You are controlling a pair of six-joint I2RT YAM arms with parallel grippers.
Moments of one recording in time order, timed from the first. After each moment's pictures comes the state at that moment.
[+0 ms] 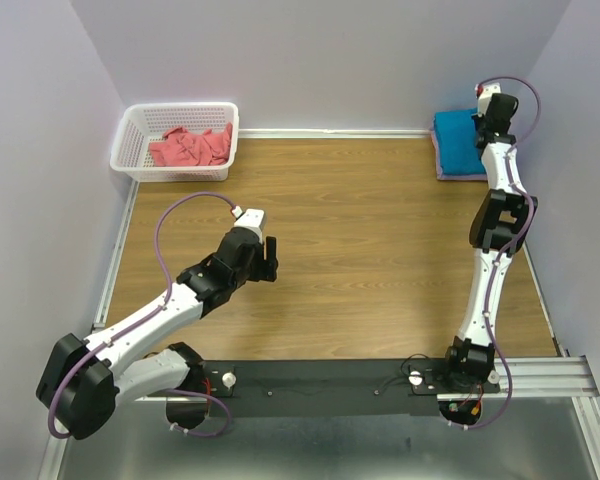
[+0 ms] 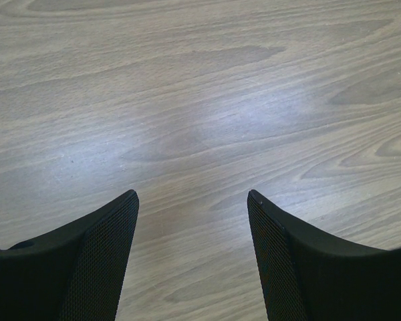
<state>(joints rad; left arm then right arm) -0.66 1.04 0.61 -0.24 -0.21 -0.40 -0.22 2.60 2.42 -0.27 0.20 -0.47</state>
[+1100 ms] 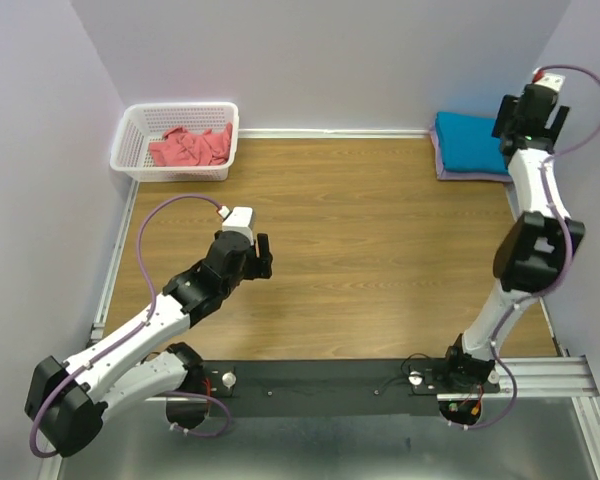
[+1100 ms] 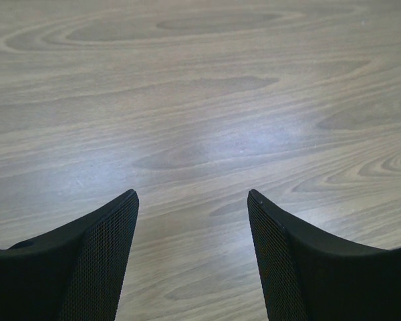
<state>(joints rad) -0.70 0.91 0.62 -0.27 -0.30 -0.43 -0.25 1.98 1.80 -0.21 0.40 -0.08</state>
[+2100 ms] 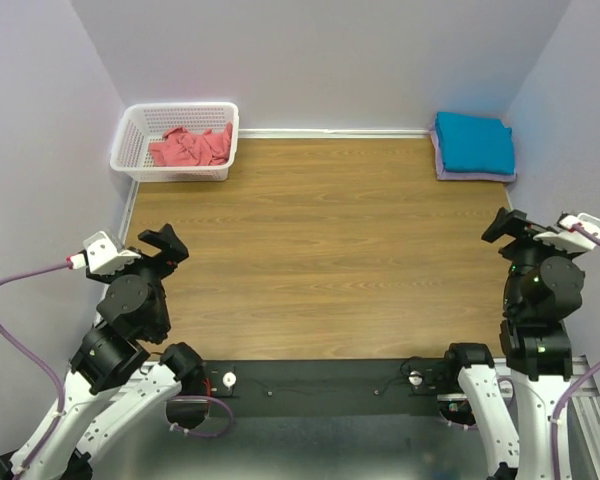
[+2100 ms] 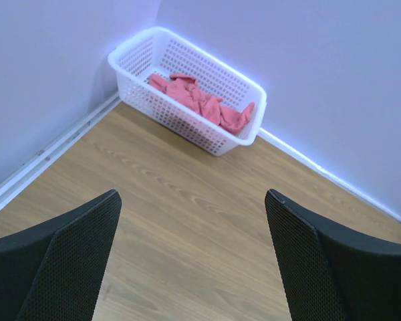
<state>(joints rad) -0.70 0.34 0.81 -0.49 -1.04 -0.45 -0.02 0.42 0.84 -0.34 0.38 0.11</state>
